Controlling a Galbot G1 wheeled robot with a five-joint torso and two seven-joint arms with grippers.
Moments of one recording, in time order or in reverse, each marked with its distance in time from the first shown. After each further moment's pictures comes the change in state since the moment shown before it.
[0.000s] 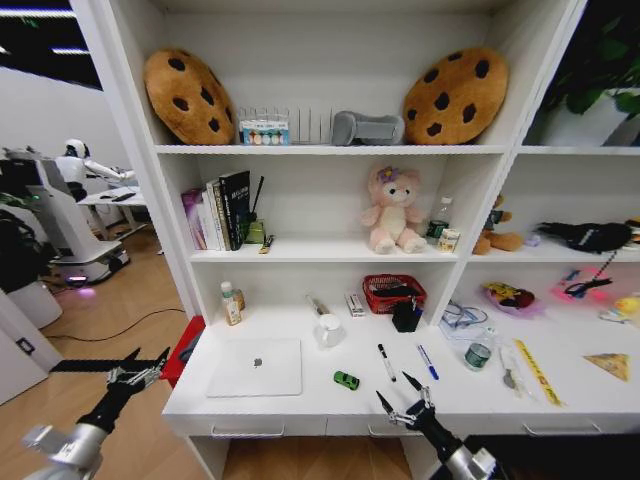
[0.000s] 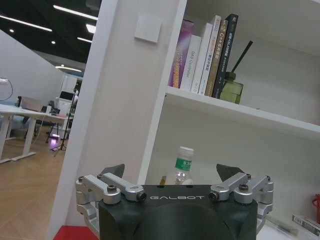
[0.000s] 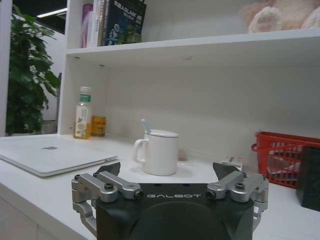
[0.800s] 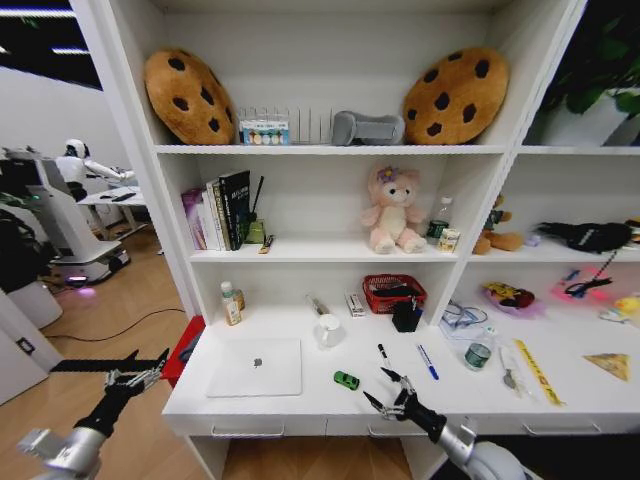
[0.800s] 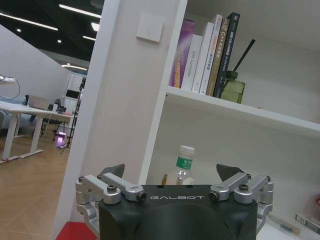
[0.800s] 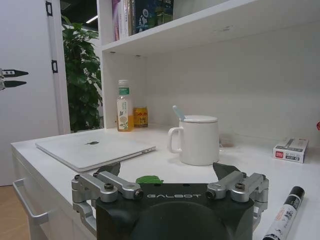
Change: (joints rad) left arm 0.033 -0.022 -0.013 -0.051 0.018 0.018 -0.042; right arm 0.295 -0.209 -0.311 -0.122 0.297 -0.037 -0.177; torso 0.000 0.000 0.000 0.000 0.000
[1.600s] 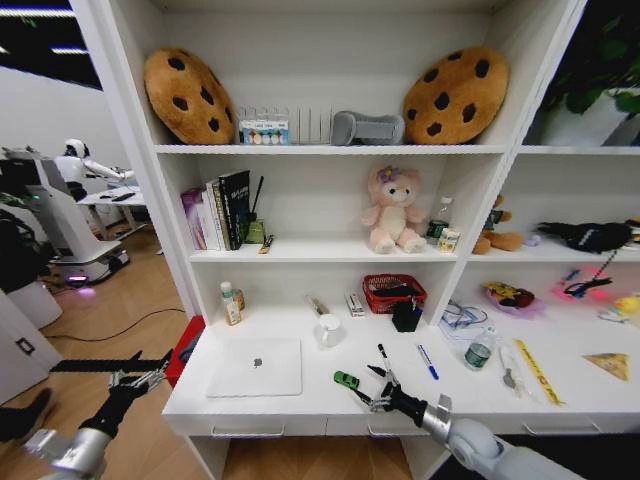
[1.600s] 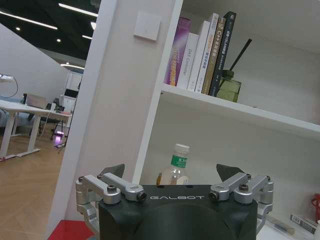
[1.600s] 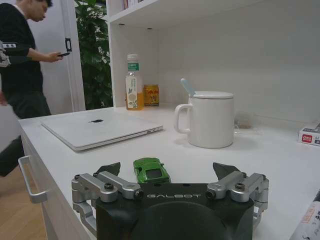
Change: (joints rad) left arm -0.007 -0.021 0.017 -0.012 0.018 0.001 -0.005; right arm 0.308 -0.023 -0.317 -0.118 0.038 -0.033 0.007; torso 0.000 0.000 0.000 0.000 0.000
